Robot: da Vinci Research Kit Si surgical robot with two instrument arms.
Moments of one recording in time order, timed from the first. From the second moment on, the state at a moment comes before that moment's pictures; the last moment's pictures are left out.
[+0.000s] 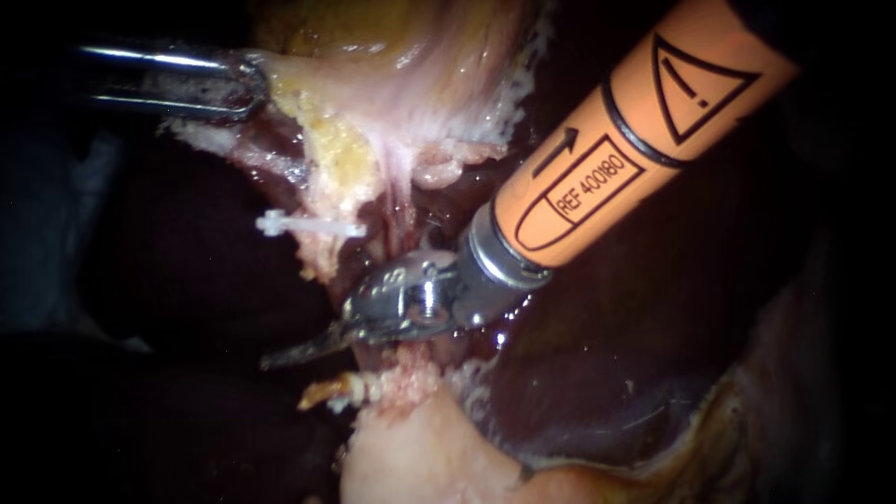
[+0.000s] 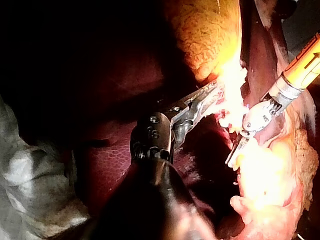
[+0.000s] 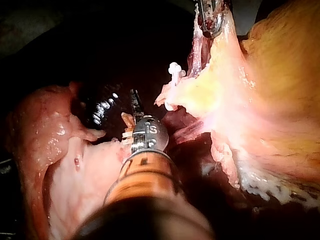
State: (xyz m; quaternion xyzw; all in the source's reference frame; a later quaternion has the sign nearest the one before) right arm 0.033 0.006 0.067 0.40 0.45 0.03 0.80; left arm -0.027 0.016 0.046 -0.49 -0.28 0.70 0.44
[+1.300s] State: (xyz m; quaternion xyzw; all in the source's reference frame) right arm 0.020 0.009 0.059 0.15 0.48 0.11 0.86; left arm -0.026 0.017 0.047 -0.49 -0.28 0.70 0.44
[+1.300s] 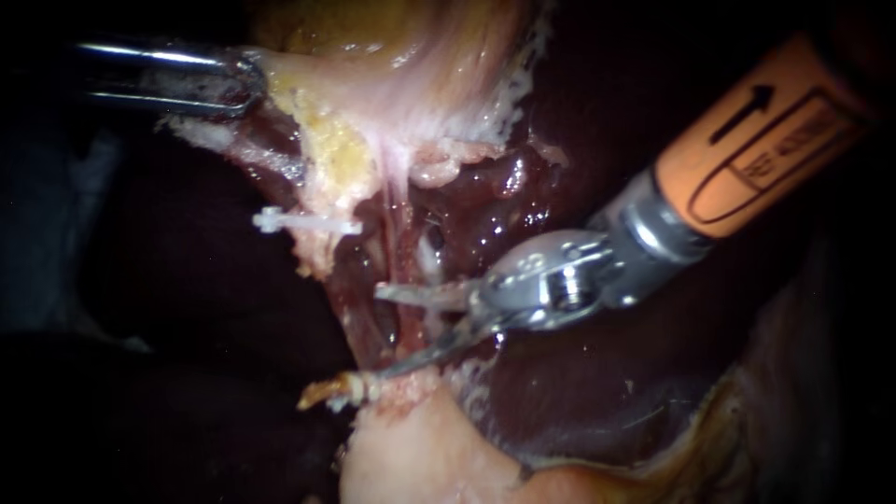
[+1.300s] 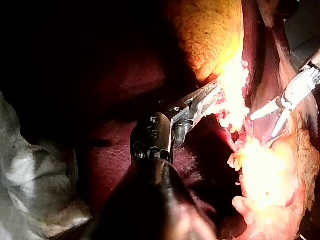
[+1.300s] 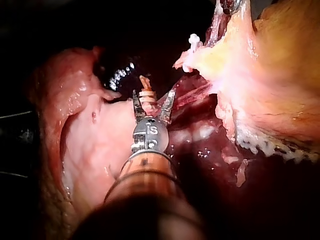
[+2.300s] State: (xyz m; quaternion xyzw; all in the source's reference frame) right arm 0.009 0.012 0.057 0.15 0.47 0.11 0.86; left arm -0.026 0.017 0.047 -0.49 -0.28 0.70 0.44
